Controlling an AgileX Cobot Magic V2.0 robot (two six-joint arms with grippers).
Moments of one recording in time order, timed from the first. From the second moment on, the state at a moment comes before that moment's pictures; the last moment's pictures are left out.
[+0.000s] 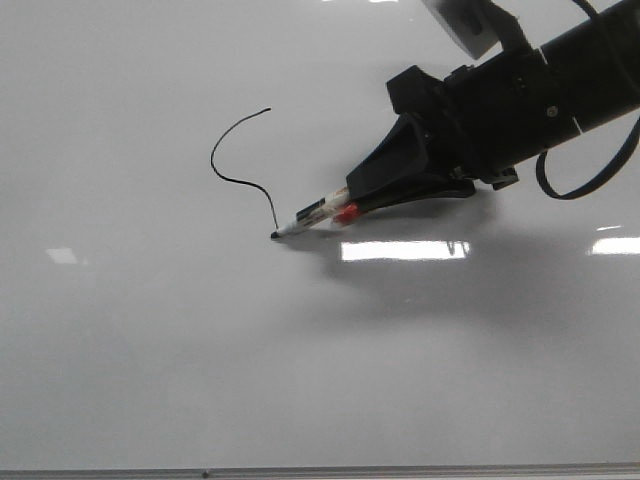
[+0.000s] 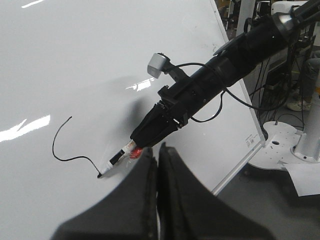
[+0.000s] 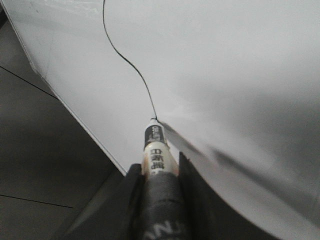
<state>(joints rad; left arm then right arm) -0.76 0.35 -0.38 -0.55 0.21 0.51 0.23 1.71 -0.94 1.50 0.69 -1.41</state>
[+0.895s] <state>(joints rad) -0.76 0.35 -0.38 -0.55 0.21 0.51 0.36 1.78 -1.06 1.62 0.64 -1.42</state>
